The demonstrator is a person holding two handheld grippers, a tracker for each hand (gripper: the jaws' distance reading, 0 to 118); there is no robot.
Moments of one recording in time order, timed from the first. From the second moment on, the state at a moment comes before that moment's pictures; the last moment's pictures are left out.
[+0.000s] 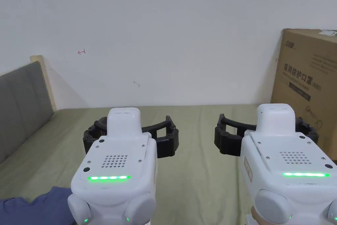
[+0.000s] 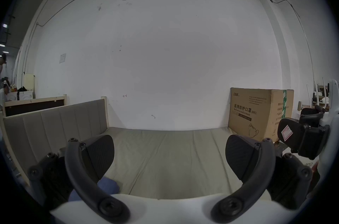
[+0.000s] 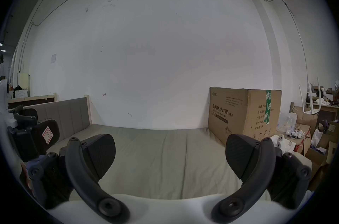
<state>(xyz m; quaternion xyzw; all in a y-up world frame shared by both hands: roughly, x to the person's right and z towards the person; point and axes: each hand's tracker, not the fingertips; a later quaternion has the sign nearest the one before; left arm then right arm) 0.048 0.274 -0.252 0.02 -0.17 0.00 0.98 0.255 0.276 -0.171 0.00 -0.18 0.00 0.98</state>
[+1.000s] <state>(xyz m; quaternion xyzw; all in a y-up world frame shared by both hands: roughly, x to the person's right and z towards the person) 0.046 0.271 -0.257 0.00 -0.17 0.01 0.99 0.255 0.273 -0.174 -0.01 -0.18 0.00 0.98</state>
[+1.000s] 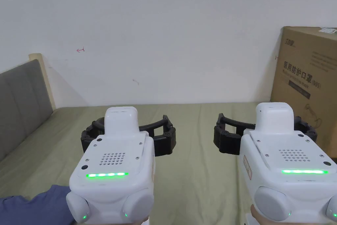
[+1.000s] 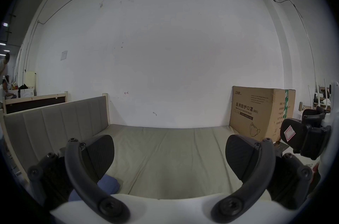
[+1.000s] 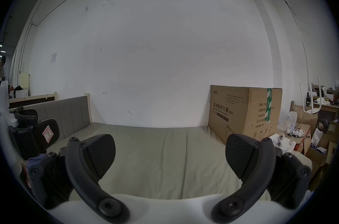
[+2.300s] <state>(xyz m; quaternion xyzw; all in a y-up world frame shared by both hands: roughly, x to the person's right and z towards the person) 0.048 0.267 -0.257 -0.01 -0.17 0.01 0.99 0.261 0.266 -0.174 -0.02 -0.18 -0.01 0.98</state>
